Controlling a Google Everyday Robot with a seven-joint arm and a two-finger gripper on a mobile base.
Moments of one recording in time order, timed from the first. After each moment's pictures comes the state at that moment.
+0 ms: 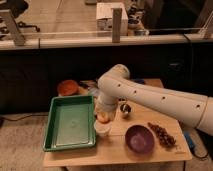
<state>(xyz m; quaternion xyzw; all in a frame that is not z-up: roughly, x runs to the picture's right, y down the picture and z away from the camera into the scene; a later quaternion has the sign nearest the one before) 0.002 0.124 0.706 -0.23 -0.25 -0.50 0.80</state>
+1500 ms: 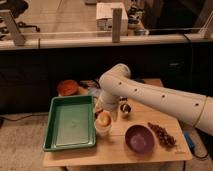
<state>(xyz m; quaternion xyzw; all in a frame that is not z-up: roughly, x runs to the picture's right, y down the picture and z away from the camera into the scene) 0.006 0.125 0.709 -0.24 -0.26 -0.49 0.80</state>
